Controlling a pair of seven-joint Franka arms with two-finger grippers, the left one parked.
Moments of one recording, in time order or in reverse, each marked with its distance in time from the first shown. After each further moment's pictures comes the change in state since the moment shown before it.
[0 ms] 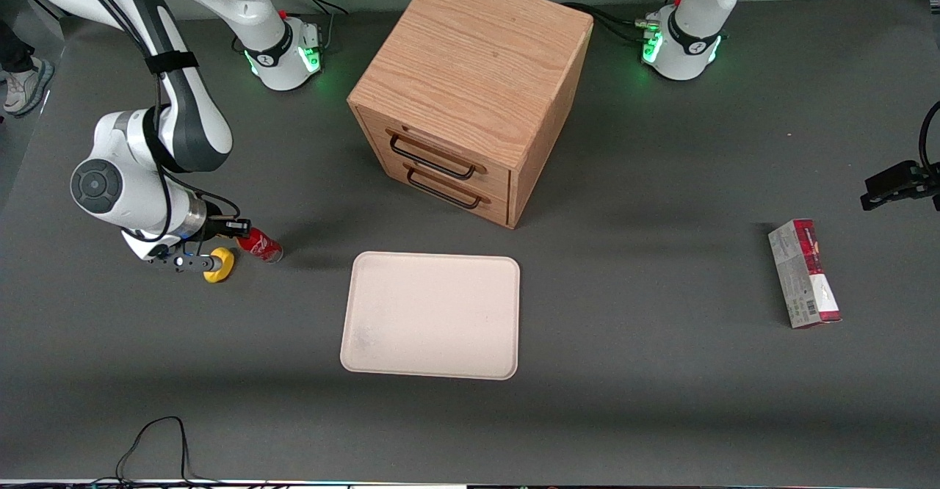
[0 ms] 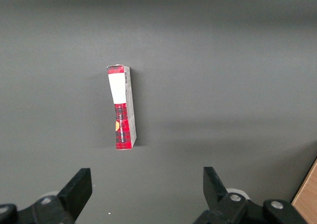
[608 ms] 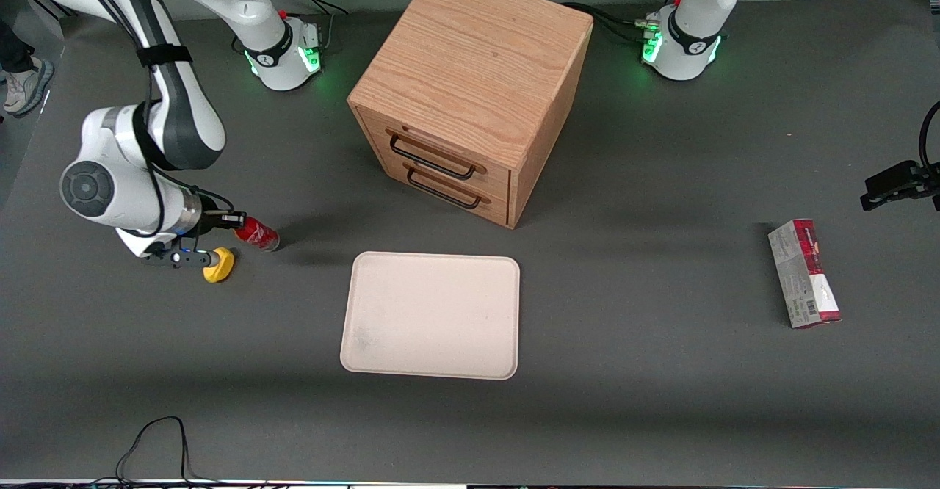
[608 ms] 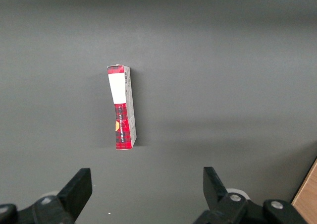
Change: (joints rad) arm -0.001 -0.029 -0.002 0.084 -0.002 -0.213 0.000
